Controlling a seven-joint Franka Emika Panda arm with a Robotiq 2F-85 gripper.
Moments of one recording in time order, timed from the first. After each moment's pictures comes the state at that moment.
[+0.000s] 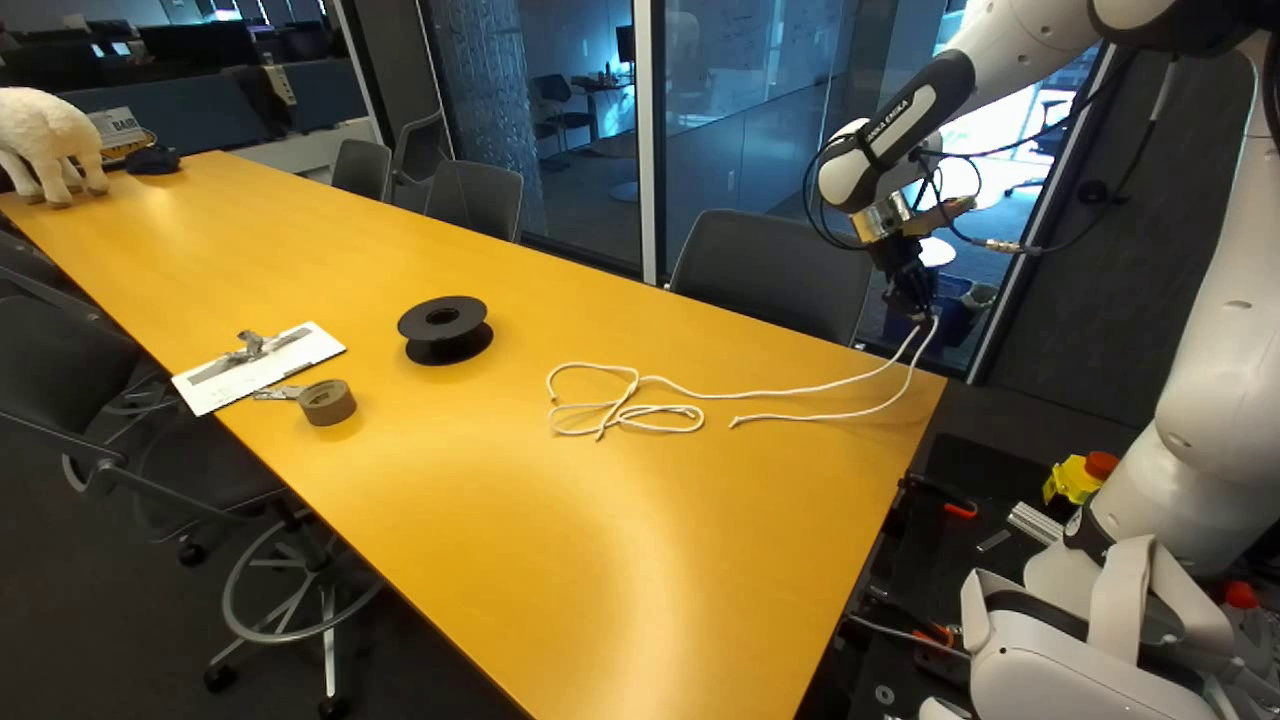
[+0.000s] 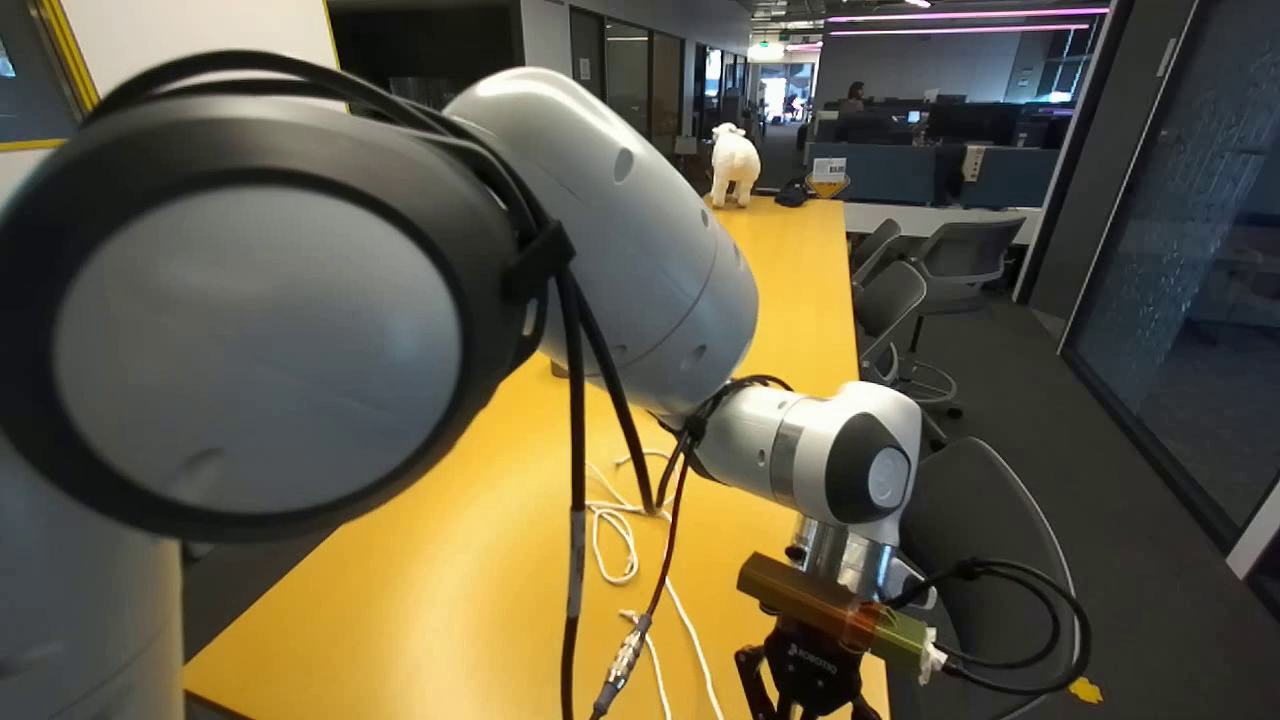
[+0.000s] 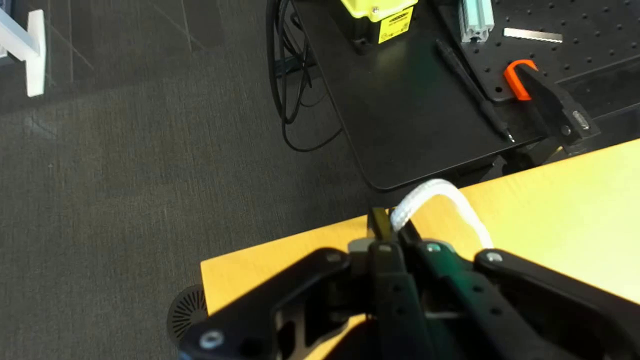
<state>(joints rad) -0.37 0.28 -0.30 -2.09 -0.23 1.75 -0.28</state>
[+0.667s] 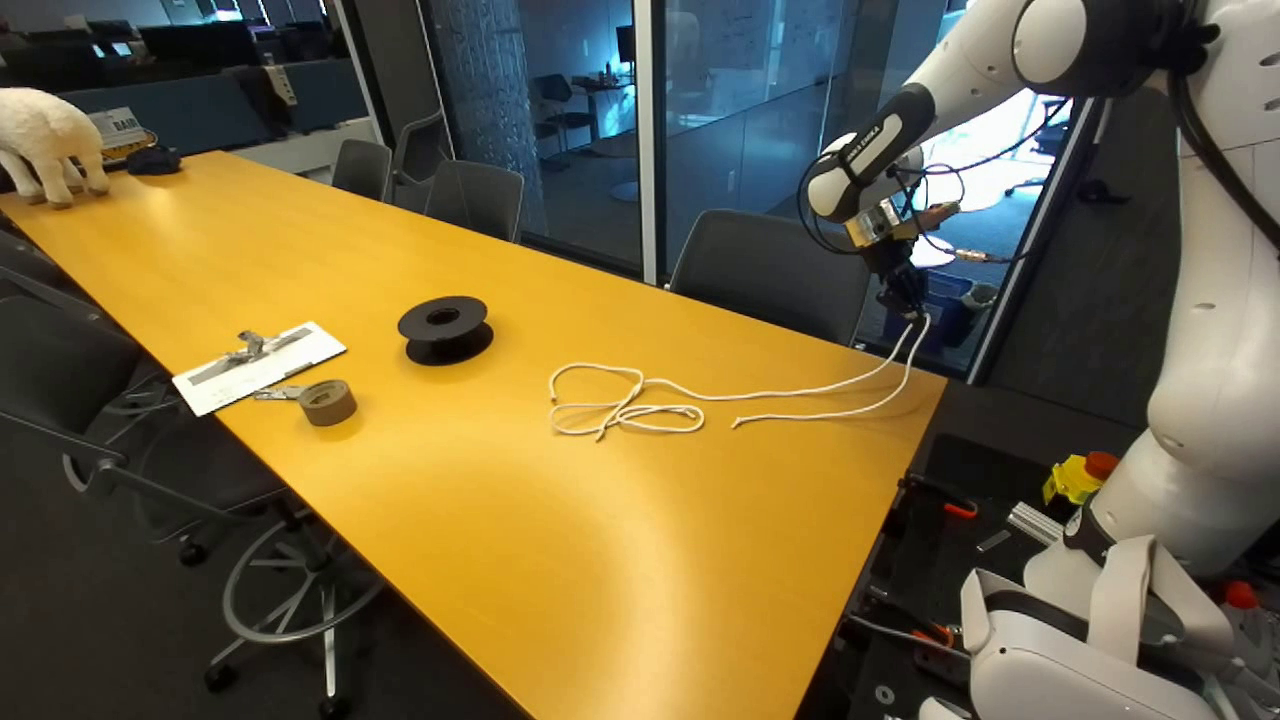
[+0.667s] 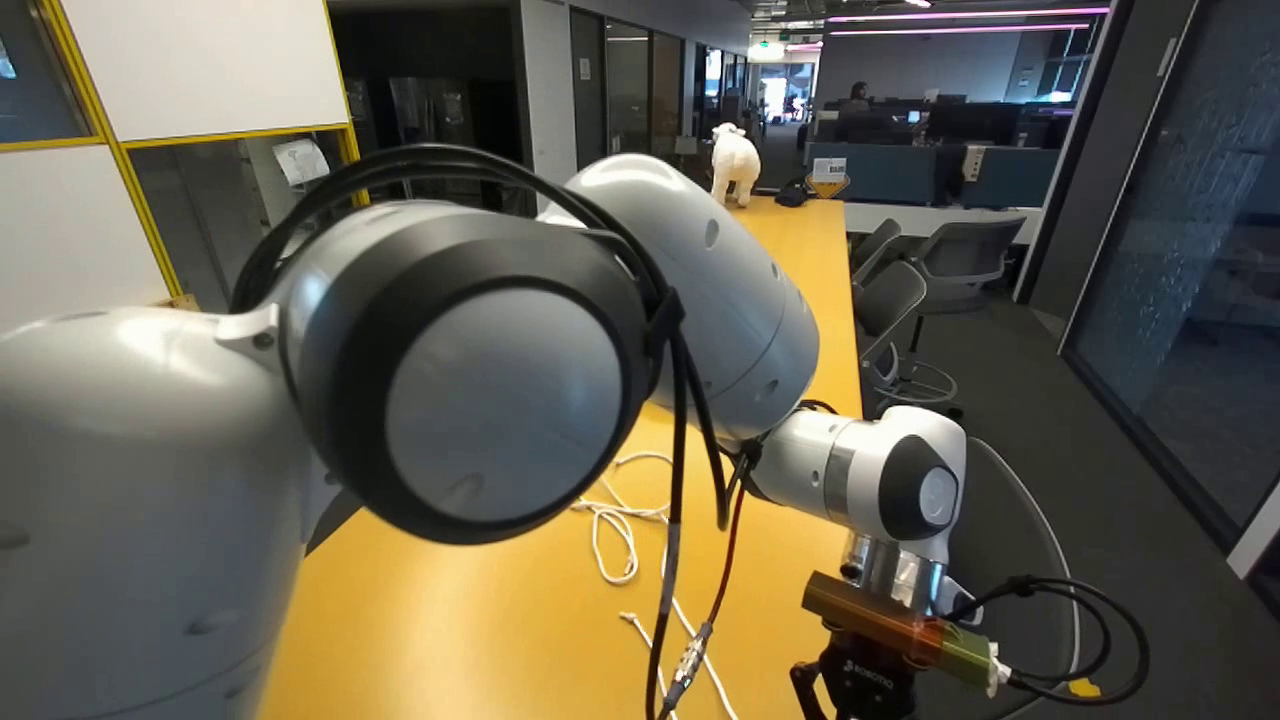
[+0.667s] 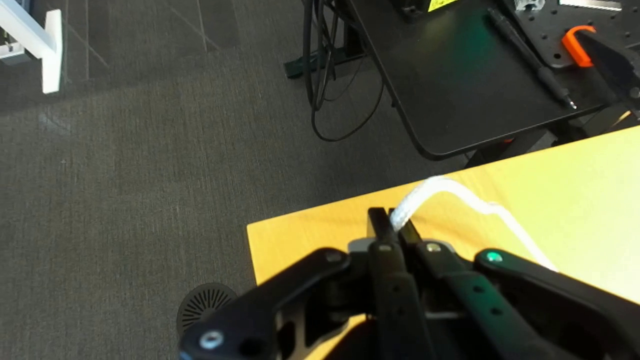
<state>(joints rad) -0.42 0.47 -0.30 -1.89 -0.23 1.74 -0.35</state>
